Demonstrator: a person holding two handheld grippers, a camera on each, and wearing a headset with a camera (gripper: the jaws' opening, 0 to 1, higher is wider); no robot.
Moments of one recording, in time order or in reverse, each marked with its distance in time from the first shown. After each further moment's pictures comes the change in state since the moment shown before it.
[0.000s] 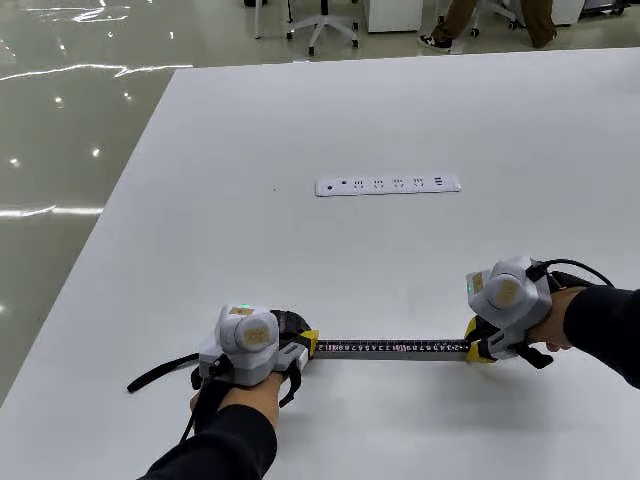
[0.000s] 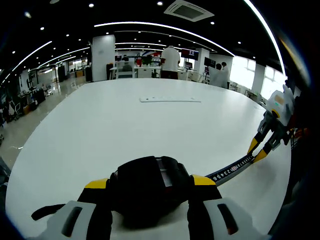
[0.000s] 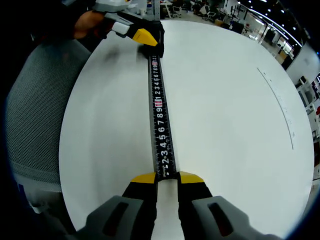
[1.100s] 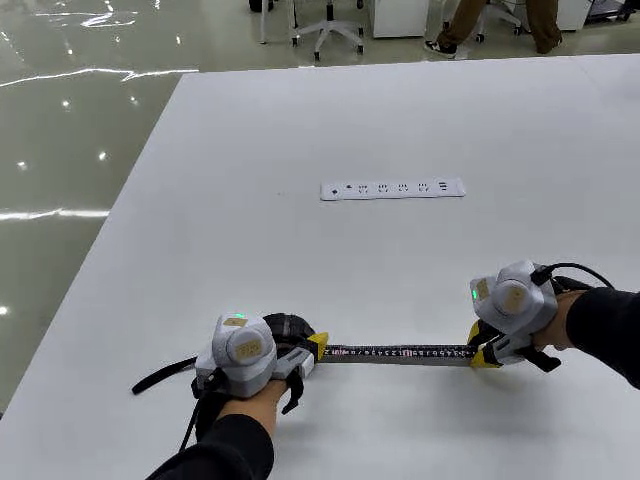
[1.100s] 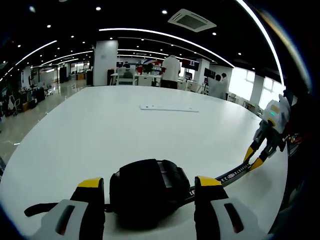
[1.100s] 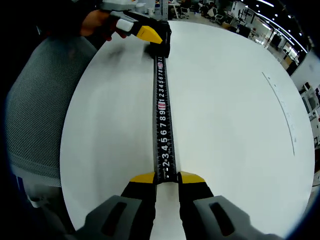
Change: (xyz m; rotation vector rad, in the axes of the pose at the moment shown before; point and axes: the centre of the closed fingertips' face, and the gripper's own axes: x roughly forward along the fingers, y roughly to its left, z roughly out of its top) left arm -0.001 -0.001 0.005 -0.060 -0.076 -0.029; right arm -0.002 0.000 -0.002 -0.017 0.002 0.021
